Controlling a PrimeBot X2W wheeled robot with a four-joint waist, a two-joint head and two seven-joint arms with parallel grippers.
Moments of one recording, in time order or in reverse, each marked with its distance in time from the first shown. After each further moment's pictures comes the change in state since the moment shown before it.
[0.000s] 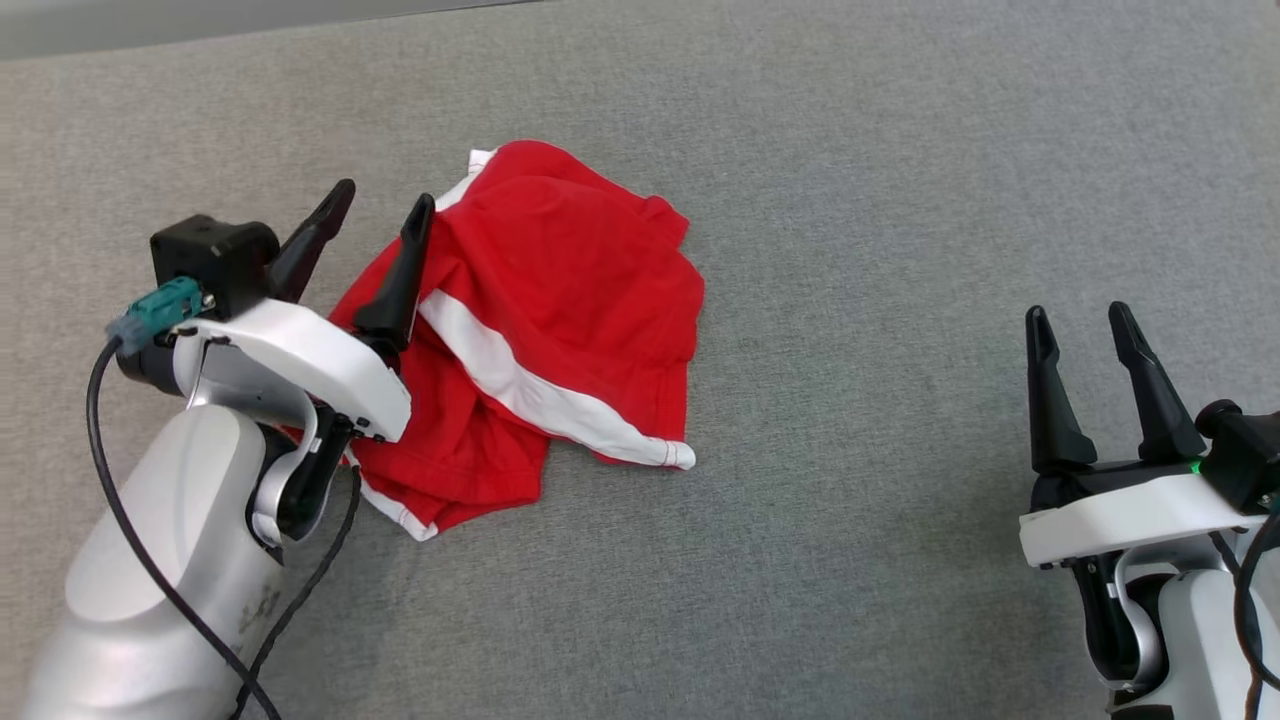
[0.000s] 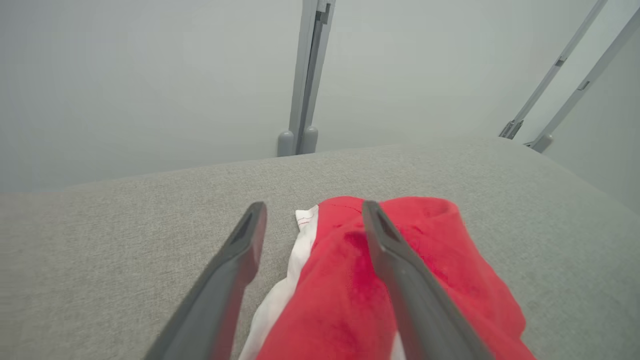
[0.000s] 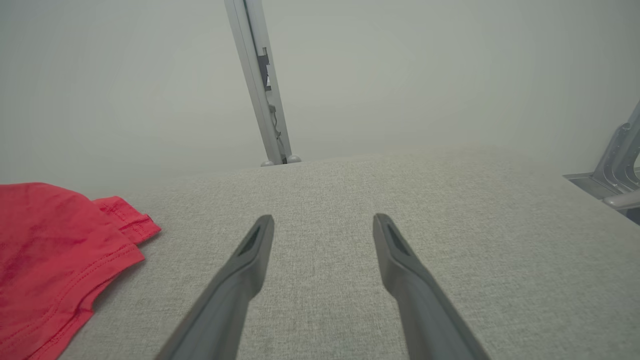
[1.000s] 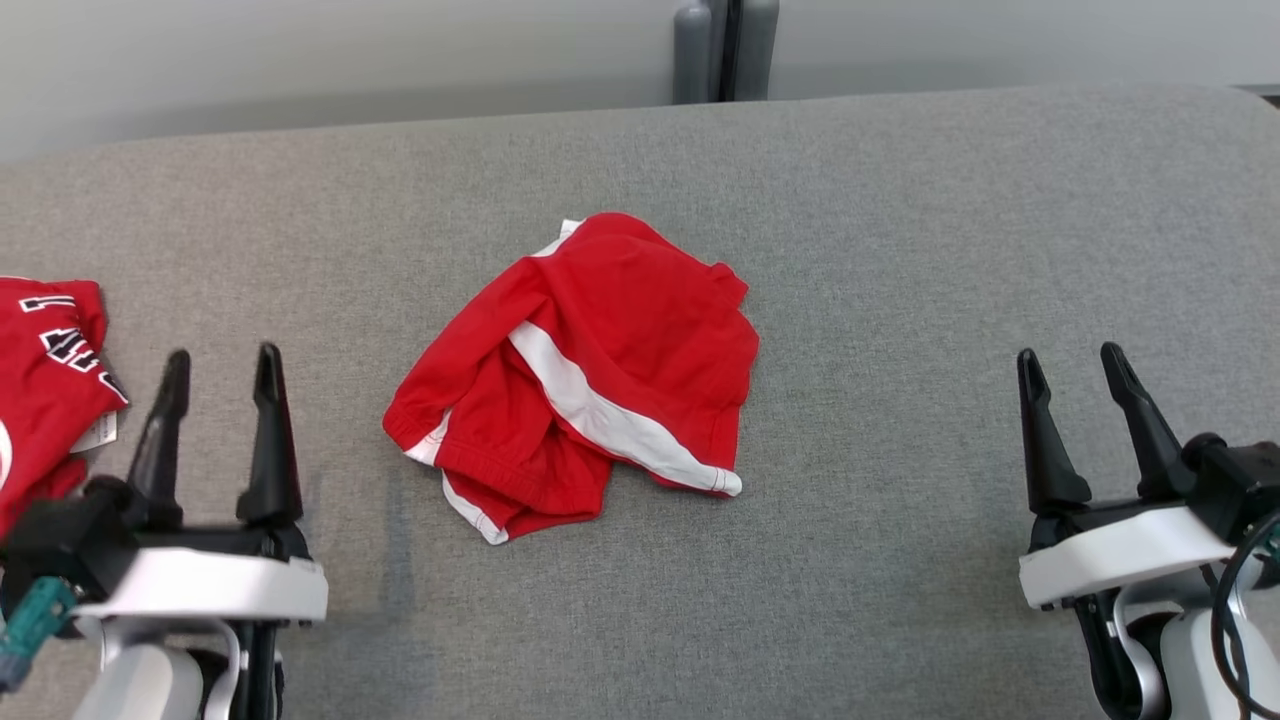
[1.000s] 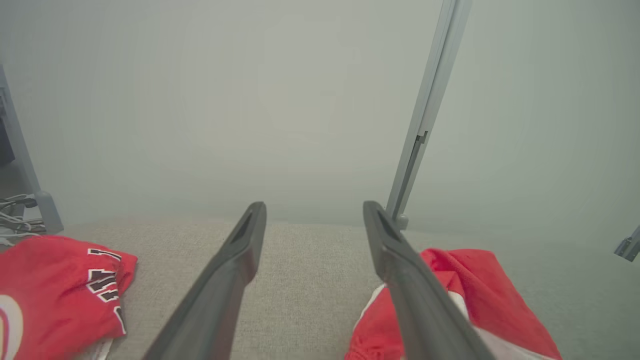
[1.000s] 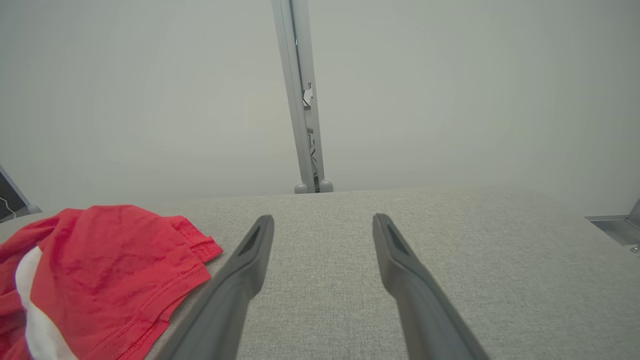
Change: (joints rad) left arm 0.498 0.033 0.244 -0.408 0.064 0.231 -0.233; right arm 0.065 0.000 -0.010 -0.044 -0.046 0.000 0.052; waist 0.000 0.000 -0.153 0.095
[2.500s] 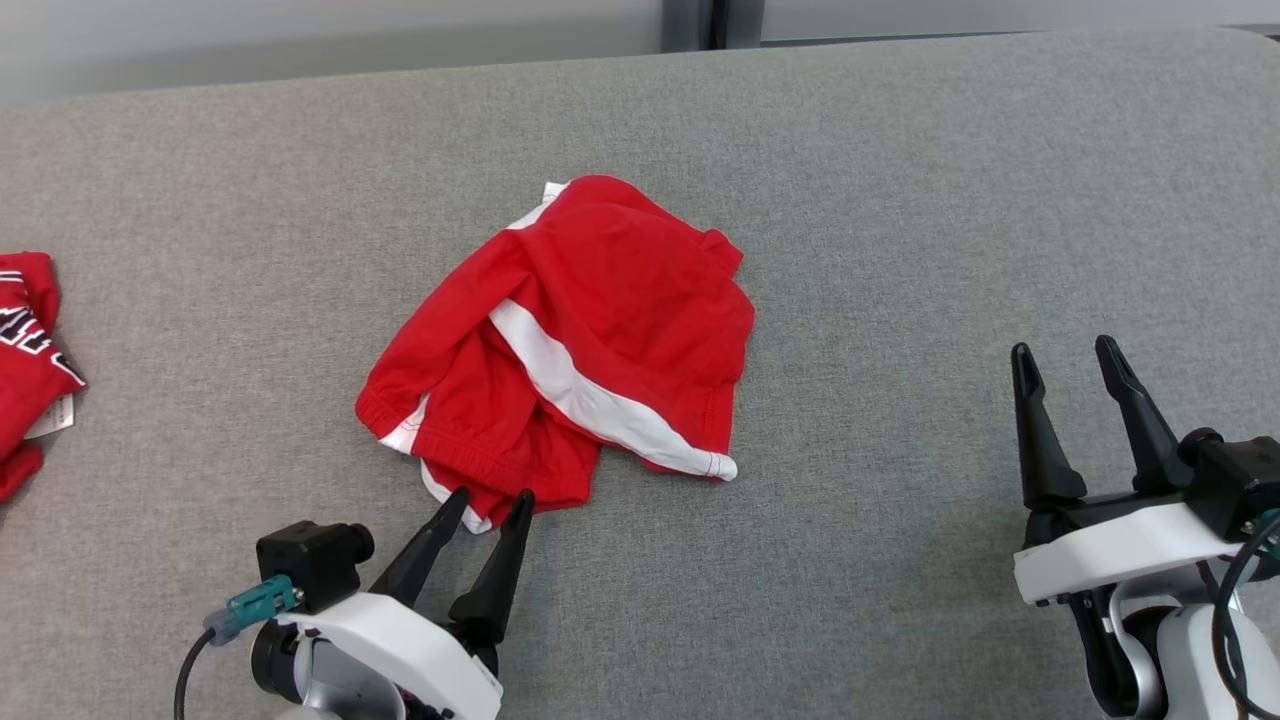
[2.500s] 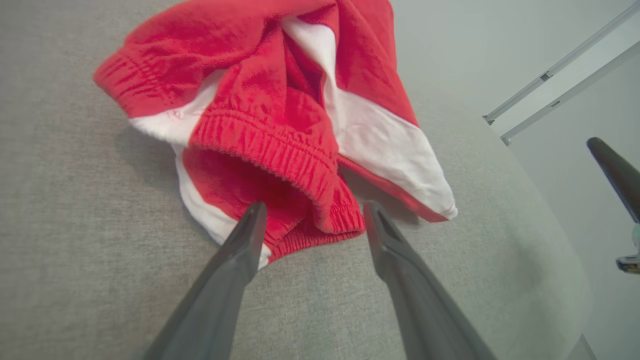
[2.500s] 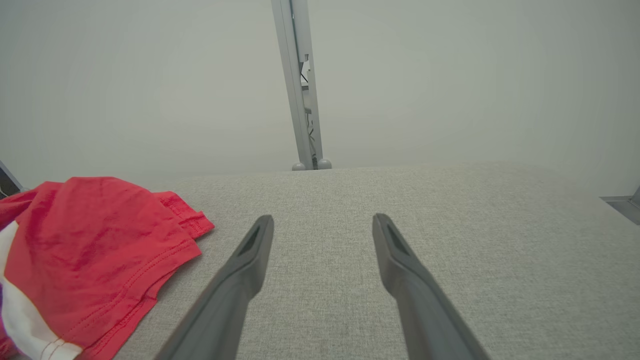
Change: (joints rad) left arm 0.068 -0.098 -0.216 -0.006 -0.191 -0.107 0.295; right arm 0.007 0.000 0.008 -0.030 -0.001 0.000 0.009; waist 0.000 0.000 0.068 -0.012
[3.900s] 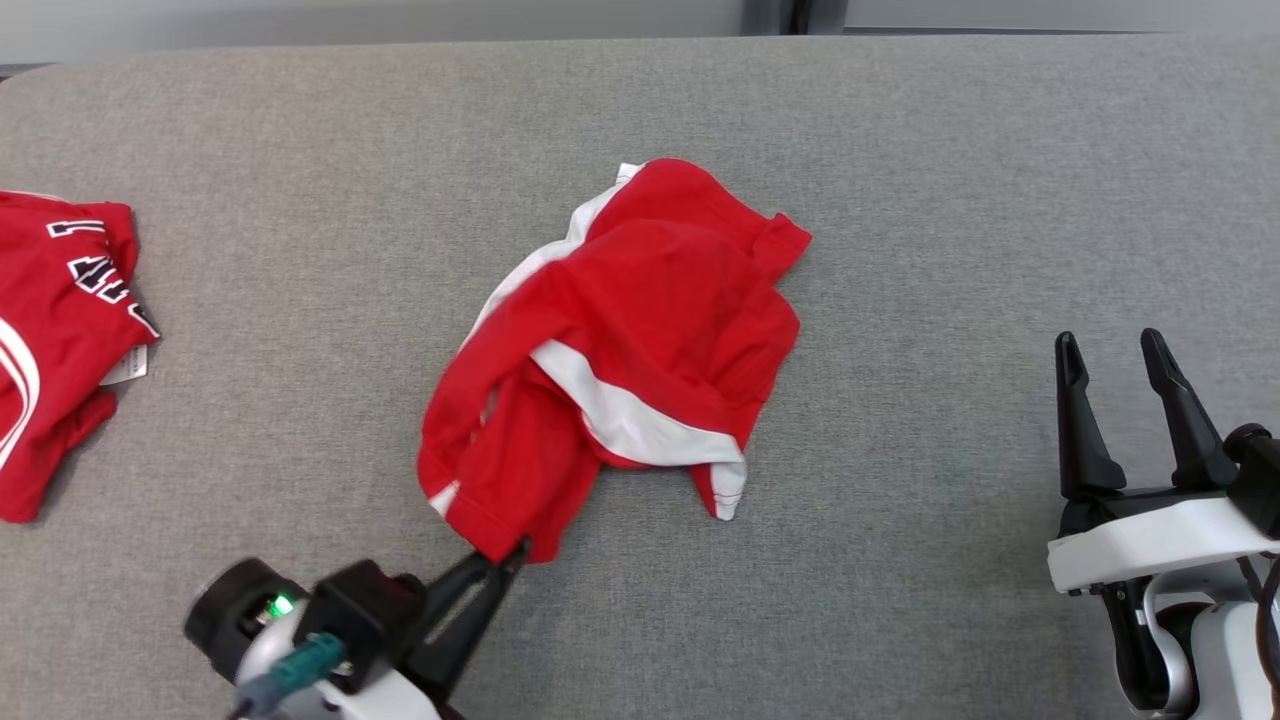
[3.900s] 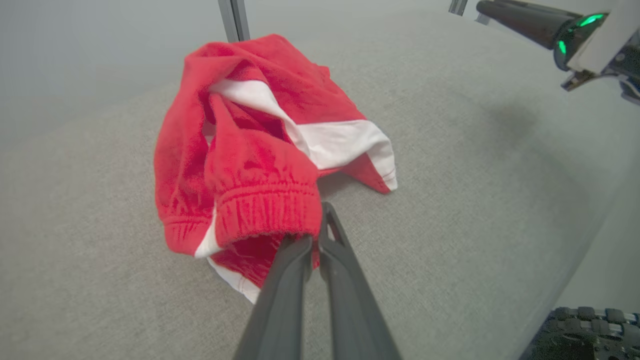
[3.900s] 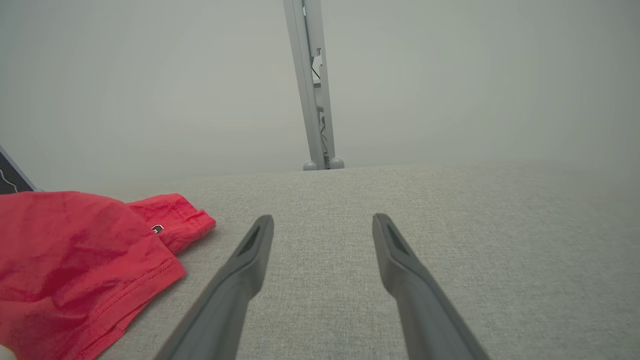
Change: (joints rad) left arm 0.000 0.335 -0.132 -0.378 0.293 -0.024 0.192; right arm -0.003 0.000 -0.053 -0.004 0.008 0.000 0.002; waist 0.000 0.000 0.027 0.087
